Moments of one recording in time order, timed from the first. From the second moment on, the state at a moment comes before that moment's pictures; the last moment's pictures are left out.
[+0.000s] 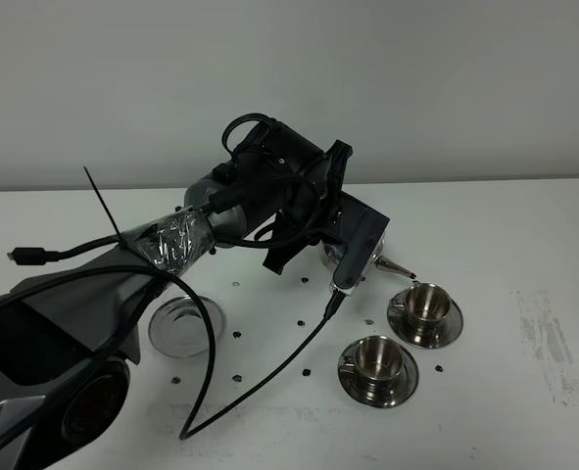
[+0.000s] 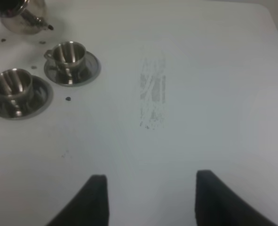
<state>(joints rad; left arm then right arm) -0.62 2.47 -2.25 0.28 0.78 1.47 -0.01 0.00 -0.49 0.06 1.08 -0.13</state>
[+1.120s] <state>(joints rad) -0.67 2.47 -2.25 0.46 0.70 1.48 -0.01 0.00 -0.49 0.06 1.08 -0.13</state>
